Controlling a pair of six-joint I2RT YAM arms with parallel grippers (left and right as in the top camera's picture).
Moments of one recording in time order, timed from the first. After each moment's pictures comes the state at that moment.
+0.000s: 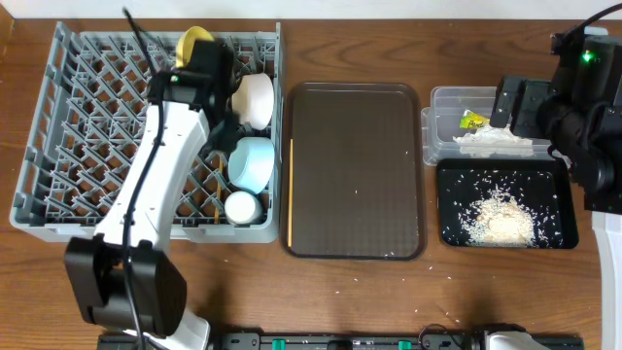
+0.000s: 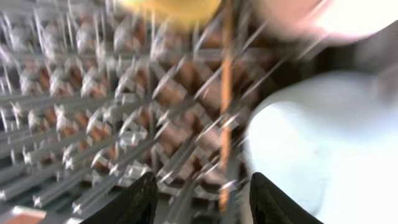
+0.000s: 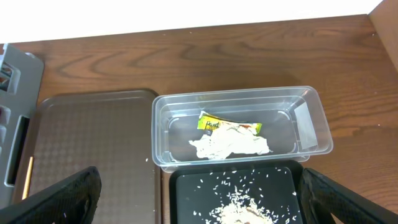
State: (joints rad) left arm -0.17 1.73 1.57 -1.18 -0.24 -0.09; right arm 0.05 1.33 1.70 -1.12 0.11 0.14
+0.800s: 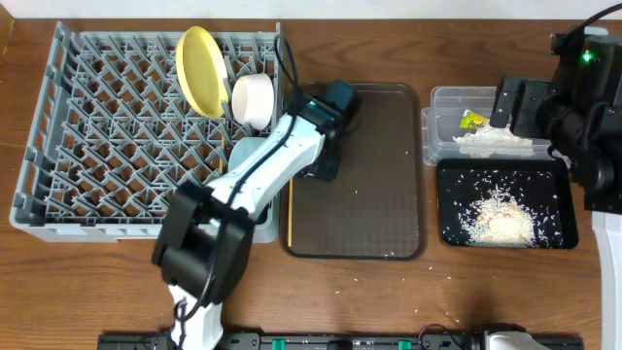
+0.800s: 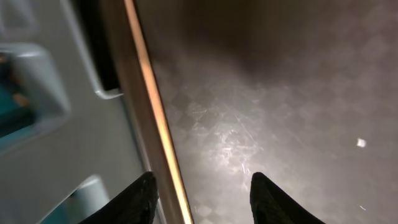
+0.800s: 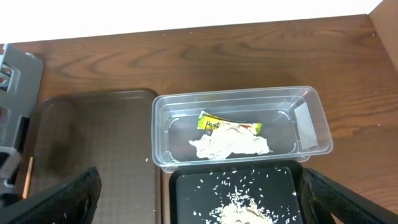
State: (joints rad) left arm -0.58 2.00 1.58 -1.09 -0.14 -0.39; right arm 0.05 1.33 1.70 -1.12 0.11 0.14
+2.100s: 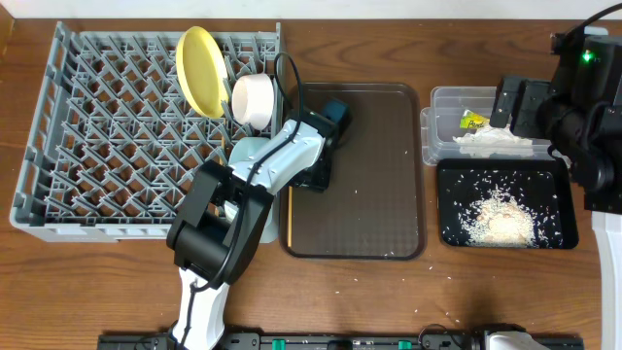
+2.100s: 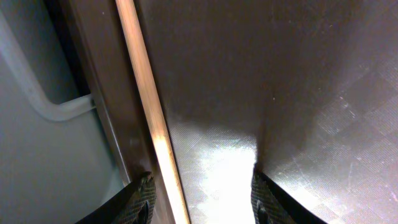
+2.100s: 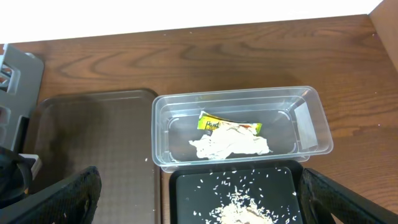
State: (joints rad) left arm -0.55 2.10 1.48 -0.99 -0.16 -0.41; right arm 0.05 1.33 1.70 -1.12 0.11 0.14
